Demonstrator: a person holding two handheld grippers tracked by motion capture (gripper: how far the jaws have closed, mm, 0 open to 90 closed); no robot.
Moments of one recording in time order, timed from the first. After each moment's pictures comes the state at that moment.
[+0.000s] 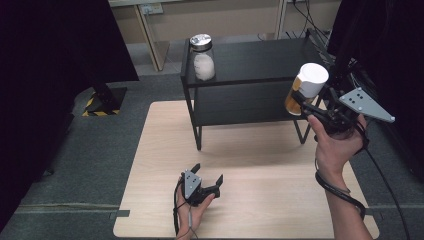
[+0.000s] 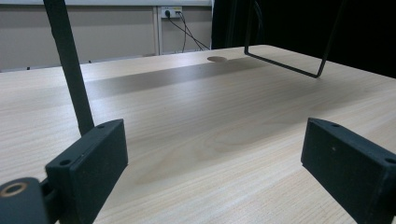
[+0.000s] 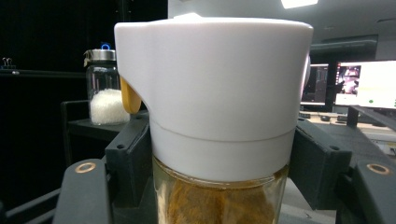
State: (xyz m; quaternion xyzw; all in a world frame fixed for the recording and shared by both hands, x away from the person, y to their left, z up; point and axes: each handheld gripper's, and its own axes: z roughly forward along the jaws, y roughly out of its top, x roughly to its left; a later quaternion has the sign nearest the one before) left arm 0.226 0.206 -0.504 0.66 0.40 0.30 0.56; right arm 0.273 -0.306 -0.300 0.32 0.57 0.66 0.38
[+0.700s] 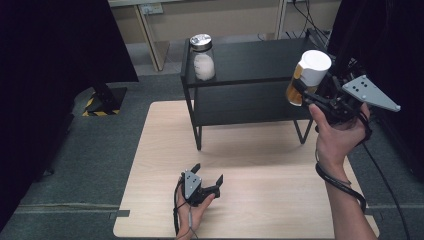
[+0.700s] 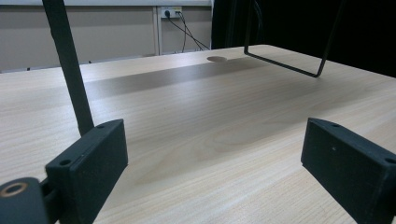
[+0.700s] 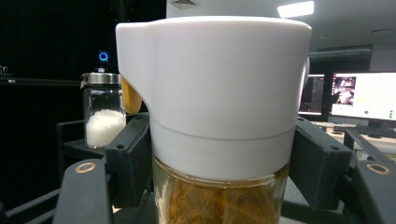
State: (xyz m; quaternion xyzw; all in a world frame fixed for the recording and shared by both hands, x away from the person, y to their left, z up) left arm 0.226 0.206 -0.504 0.66 0.40 0.30 0.56; right arm 0.278 -0.301 -0.278 0.31 0.56 0.66 0.39
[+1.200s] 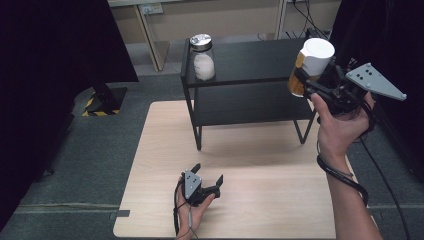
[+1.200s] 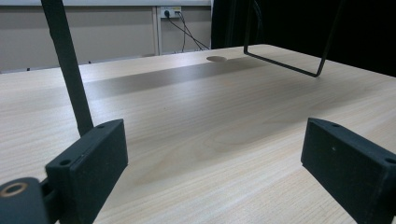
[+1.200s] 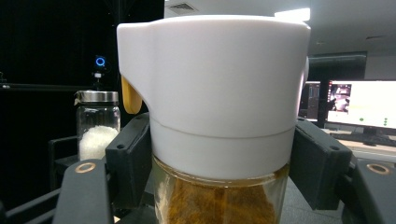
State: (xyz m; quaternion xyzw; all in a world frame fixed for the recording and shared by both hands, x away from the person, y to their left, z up) left arm 0.226 0.205 -0.504 0.66 0.40 0.30 0.56; right arm 0.284 -0.299 -0.259 0.31 0.55 0.66 0.40
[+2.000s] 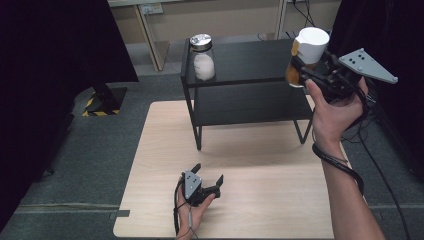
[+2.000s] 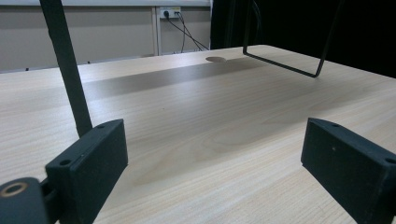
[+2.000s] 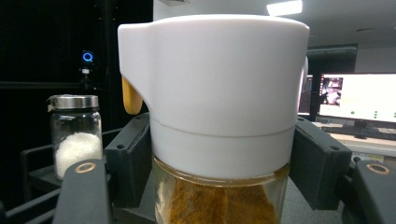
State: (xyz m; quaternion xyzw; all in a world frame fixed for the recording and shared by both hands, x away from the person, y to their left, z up) left arm 0.226 0.206 -0.504 0.66 0.40 0.30 0.56; right arm 0.305 -0.287 -0.241 0.33 0.56 0.65 0.40
